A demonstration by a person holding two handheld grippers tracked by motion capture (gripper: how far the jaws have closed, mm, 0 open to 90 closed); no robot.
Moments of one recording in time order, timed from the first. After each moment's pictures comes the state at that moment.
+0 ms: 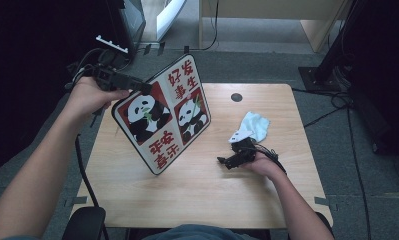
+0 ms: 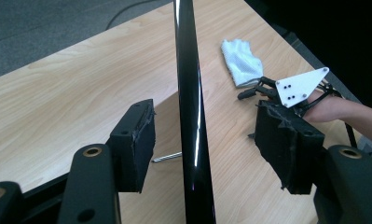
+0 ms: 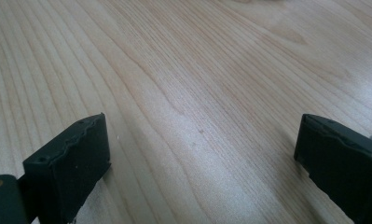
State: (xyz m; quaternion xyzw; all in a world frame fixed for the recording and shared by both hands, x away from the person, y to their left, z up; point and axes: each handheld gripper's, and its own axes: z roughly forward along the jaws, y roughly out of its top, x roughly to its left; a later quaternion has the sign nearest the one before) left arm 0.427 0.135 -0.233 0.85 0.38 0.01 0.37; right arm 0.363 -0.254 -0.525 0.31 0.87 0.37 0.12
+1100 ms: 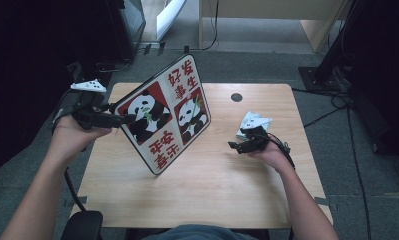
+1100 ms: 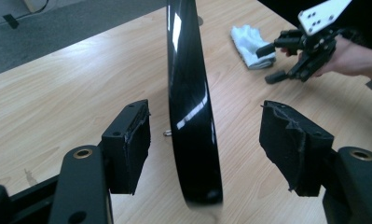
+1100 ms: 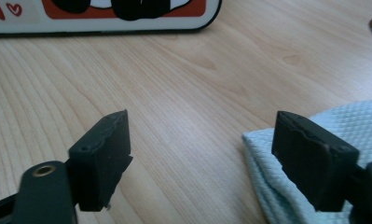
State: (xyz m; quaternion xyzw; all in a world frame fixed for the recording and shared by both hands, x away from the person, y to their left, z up) left arm 0.351 0.176 -0.281 0.84 0.36 0.08 0.40; right arm 0.383 -0.294 -0.492 0.35 0.84 0.39 0.14
